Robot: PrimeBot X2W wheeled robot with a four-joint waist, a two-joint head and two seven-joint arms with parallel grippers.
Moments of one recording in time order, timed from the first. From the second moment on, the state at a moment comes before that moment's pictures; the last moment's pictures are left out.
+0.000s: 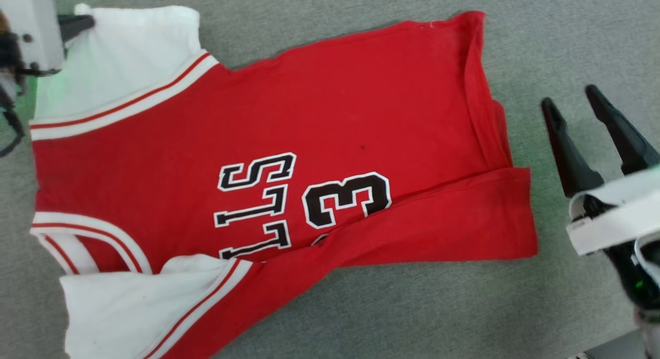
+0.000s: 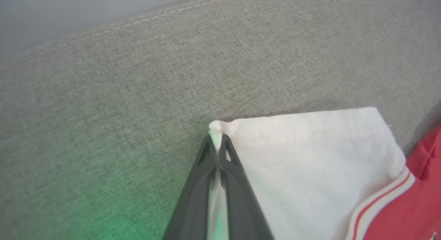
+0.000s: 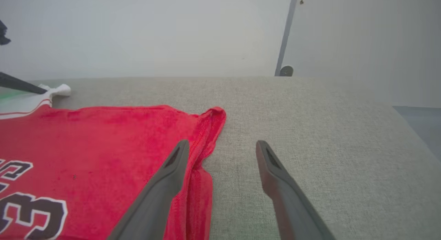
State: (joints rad) left arm -1.39 0.75 -0.94 0.73 -1.25 -0.13 0.71; right arm -0.35 -0.34 0.13 -0.11 0.53 0.13 0.02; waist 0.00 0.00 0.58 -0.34
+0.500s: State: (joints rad) left arm -1.39 0.67 -1.00 0.66 -1.32 -0.13 0.63; right arm -0.83 -0.43 0.25 0.12 0.70 0.13 0.66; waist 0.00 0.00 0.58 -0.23
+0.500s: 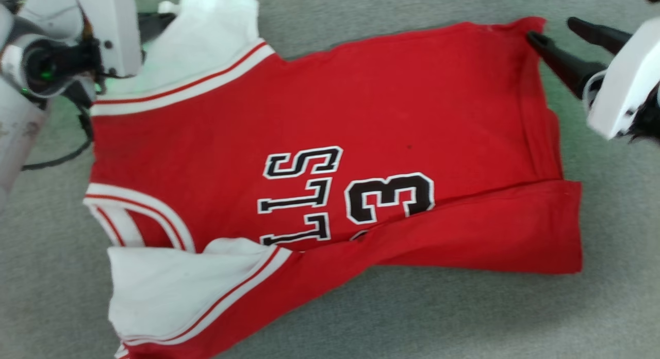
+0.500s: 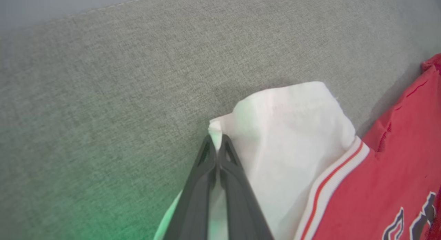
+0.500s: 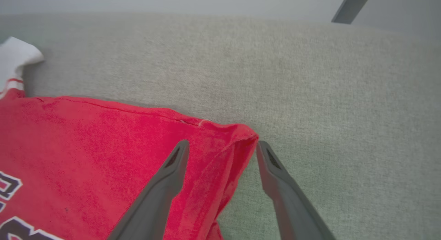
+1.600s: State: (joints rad) left arm -1.37 0.62 -1.10 0.50 -1.46 -0.13 0.38; right arm -0.97 -0.54 0.36 0.43 0.75 0.13 0.81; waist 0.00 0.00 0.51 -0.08
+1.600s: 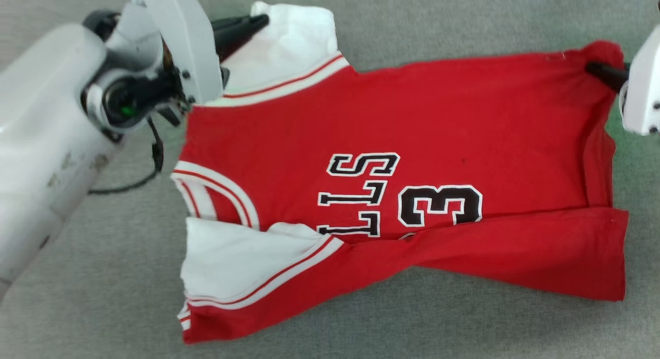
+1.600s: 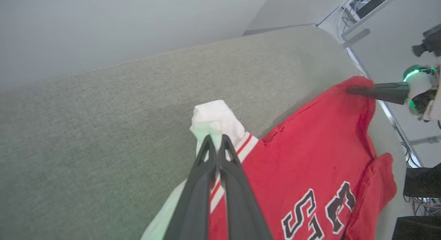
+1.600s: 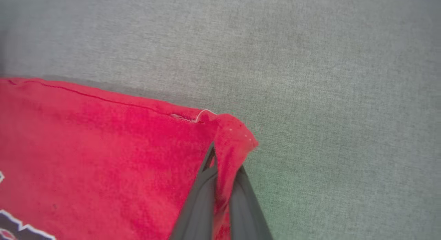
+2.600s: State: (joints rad) left arm -0.85 1.02 -1.24 -0.19 -1.44 -0.13 -0.15; right arm -0.15 -0.73 0.05 -0.16 0.85 0.13 0.91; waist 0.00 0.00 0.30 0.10
